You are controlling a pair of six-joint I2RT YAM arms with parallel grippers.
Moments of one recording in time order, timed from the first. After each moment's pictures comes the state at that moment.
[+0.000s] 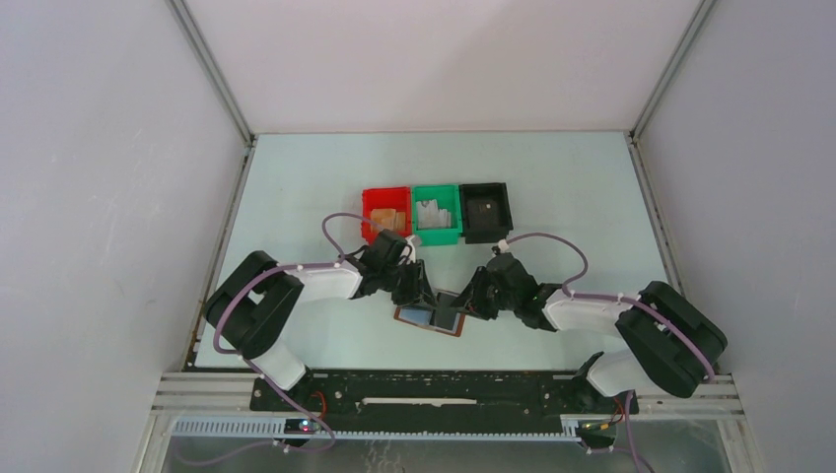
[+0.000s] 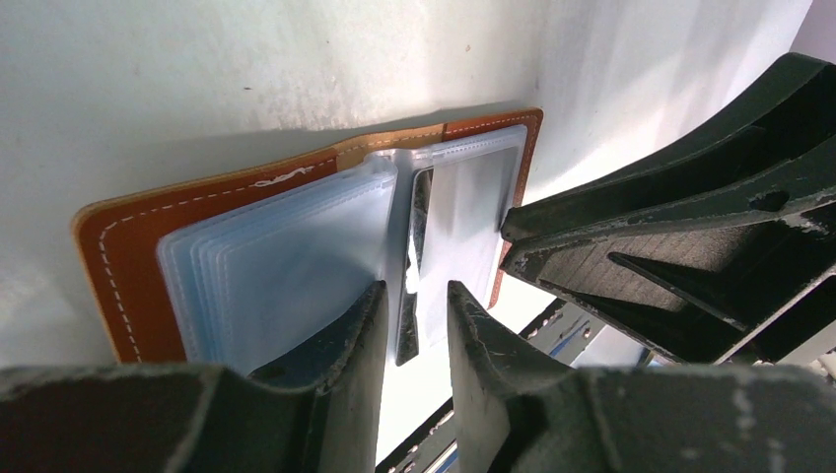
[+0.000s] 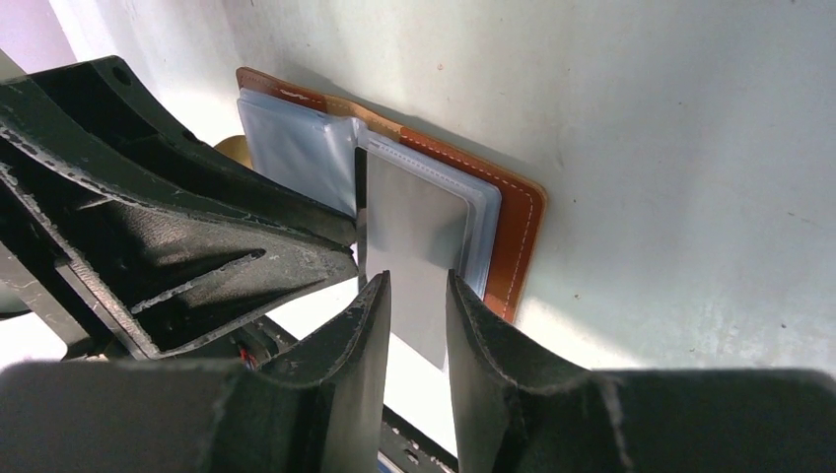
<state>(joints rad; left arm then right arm) -0.67 1.62 0.70 -0.01 0.46 -0.79 0.75 1.41 0.46 0.19 -0.16 1.12</state>
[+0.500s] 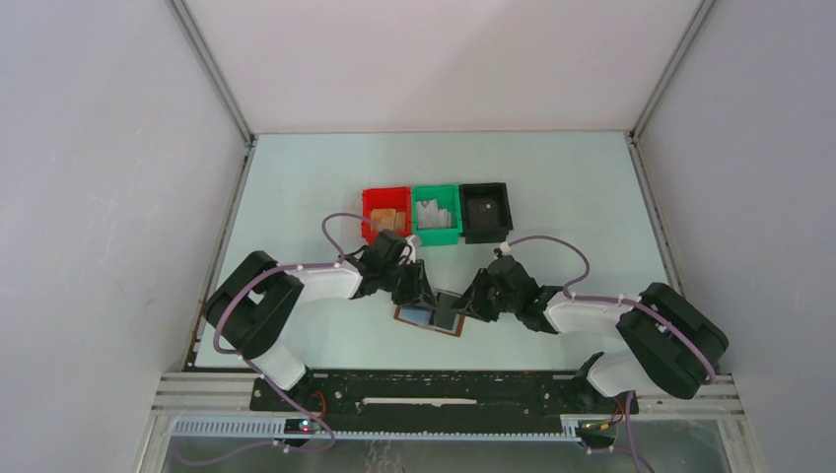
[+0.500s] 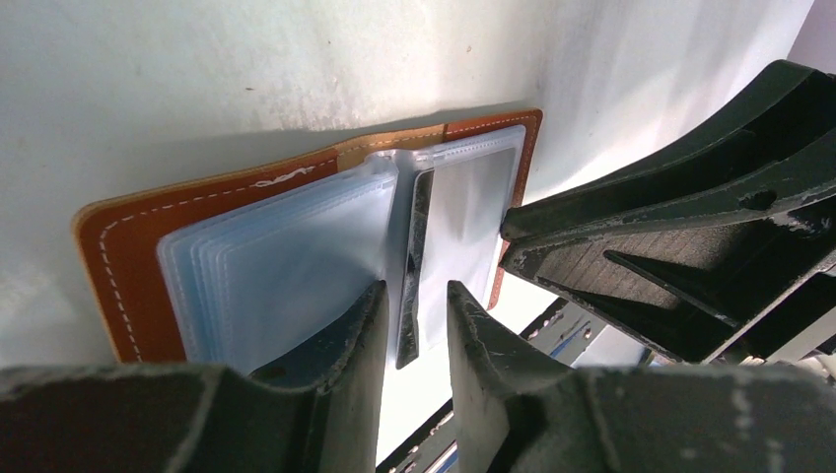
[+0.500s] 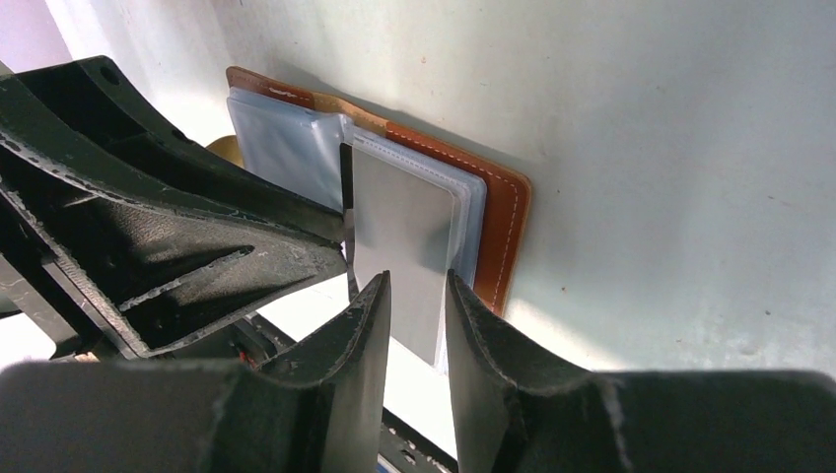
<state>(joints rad) -0.67 1.62 0.70 -0.01 0.46 -0.79 0.76 1.39 0.44 0.20 -0.14 1.14</state>
